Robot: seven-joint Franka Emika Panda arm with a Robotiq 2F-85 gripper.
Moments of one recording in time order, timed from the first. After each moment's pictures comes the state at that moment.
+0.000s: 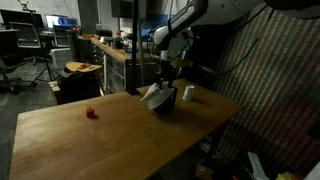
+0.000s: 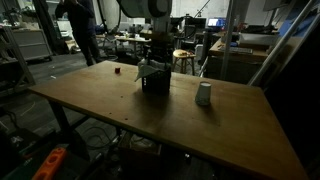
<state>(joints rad) -0.13 0.45 -0.01 -1.70 0.01 2.08 -0.30</state>
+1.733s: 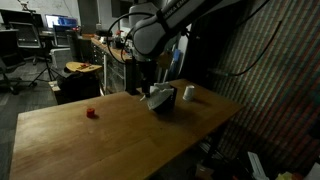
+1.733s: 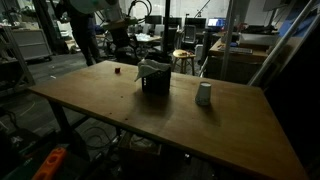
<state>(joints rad) 0.09 0.19 0.10 -2.02 -0.35 2.21 -0.39</state>
